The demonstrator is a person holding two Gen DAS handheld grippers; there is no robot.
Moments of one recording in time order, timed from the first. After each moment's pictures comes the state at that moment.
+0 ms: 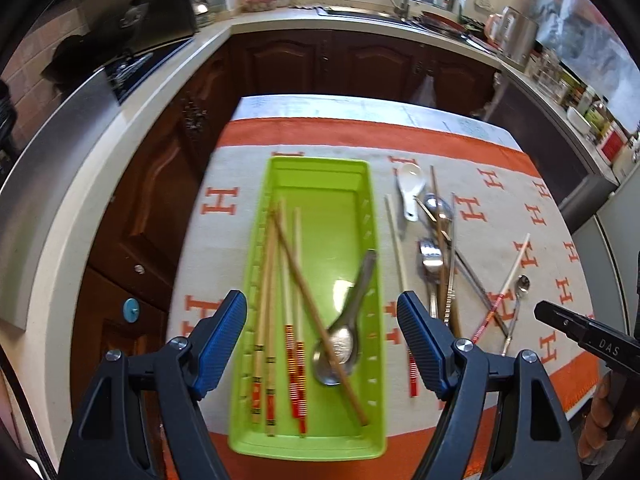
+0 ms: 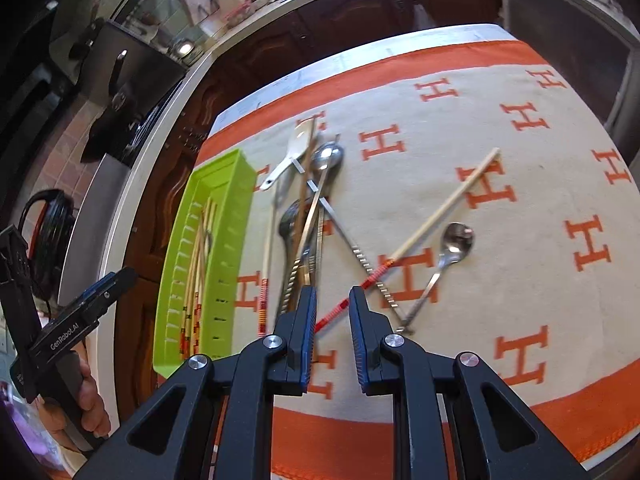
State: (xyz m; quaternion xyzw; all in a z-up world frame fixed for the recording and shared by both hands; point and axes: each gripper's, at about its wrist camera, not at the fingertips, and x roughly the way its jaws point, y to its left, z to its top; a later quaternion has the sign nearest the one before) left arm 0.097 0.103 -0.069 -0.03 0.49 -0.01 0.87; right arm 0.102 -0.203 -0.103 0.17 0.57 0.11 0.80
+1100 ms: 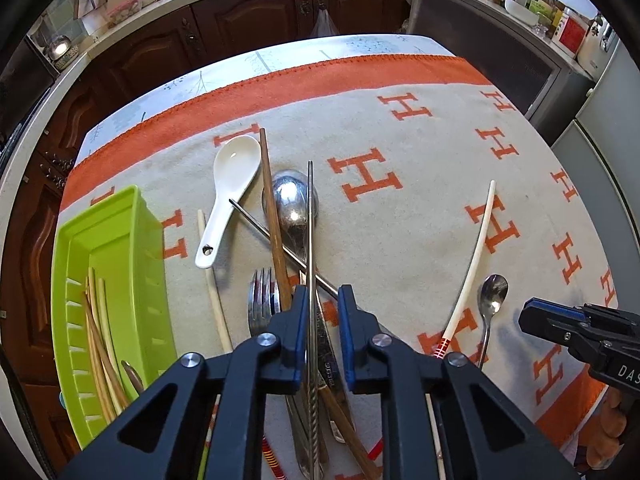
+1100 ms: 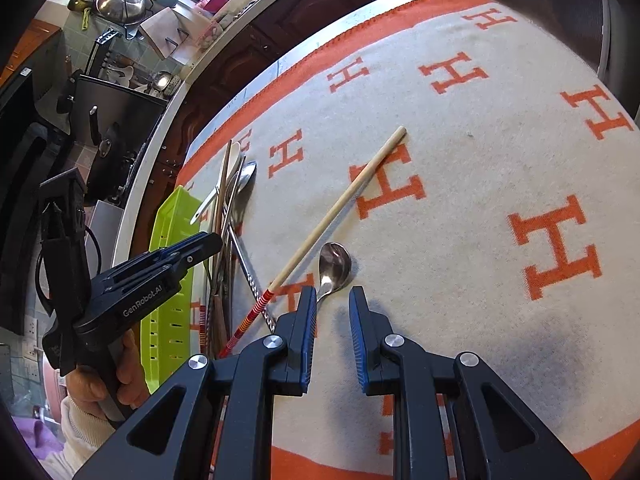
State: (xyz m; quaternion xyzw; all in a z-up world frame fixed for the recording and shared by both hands) left arm 0.197 -0.060 -0.149 0.08 0.55 -0.12 0.82; right arm 0.127 -0.297 -0.176 0.26 0.57 0.11 0.77
